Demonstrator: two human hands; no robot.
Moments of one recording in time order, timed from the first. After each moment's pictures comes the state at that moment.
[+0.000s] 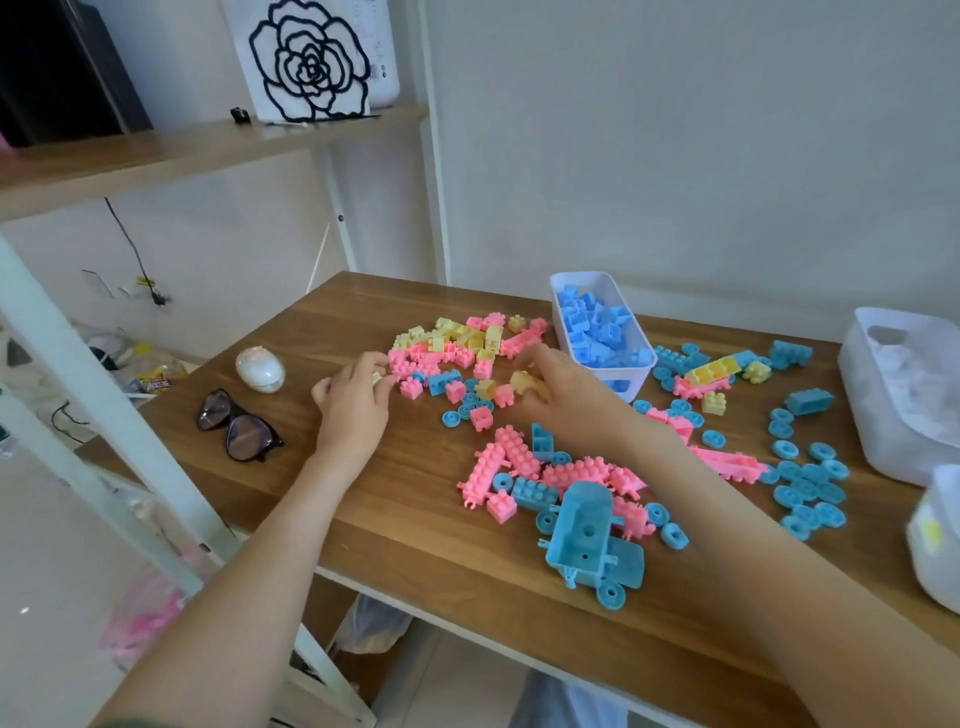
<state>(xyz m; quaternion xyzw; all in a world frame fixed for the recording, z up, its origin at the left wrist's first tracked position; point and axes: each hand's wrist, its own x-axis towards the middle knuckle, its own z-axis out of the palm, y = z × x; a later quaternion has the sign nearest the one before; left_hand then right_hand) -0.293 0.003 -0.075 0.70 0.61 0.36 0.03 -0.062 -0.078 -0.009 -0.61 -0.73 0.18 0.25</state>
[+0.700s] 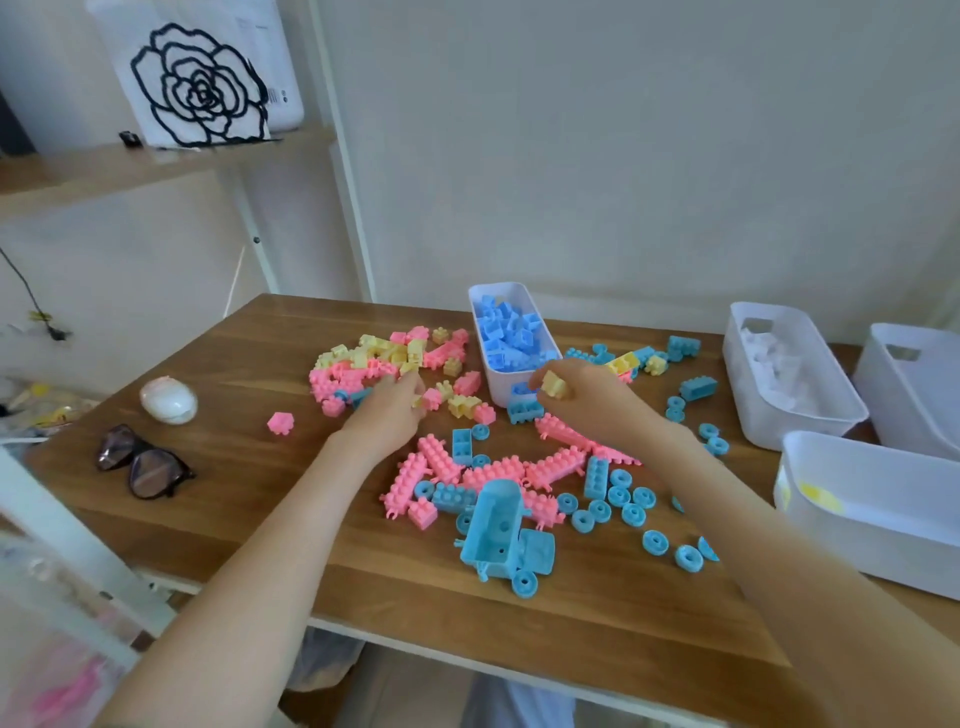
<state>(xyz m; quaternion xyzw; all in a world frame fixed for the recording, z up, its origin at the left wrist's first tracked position) -0.191 -0.009 -0.049 0.81 0.56 0.13 0.15 0.019 -0.117 -0.001 -0.70 -0.67 0.12 0.22</state>
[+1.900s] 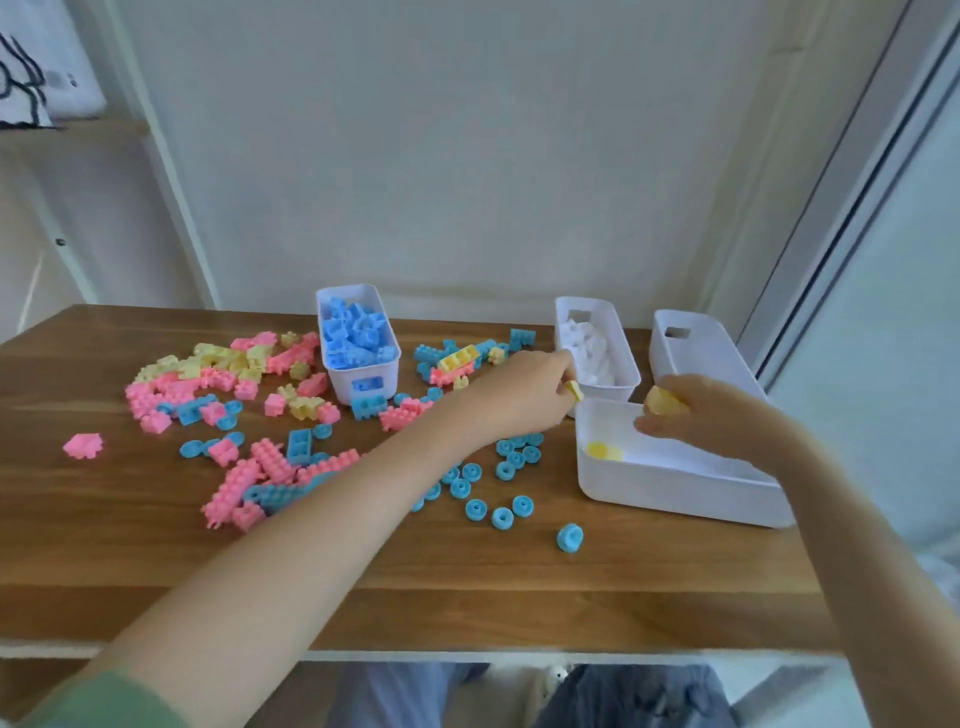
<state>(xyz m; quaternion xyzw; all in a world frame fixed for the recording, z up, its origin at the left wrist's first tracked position) 0.026 -0.166 0.033 0.94 0.23 0.11 0.22 0.191 -0.294 0.032 -0.85 -0.50 0.13 0.12</state>
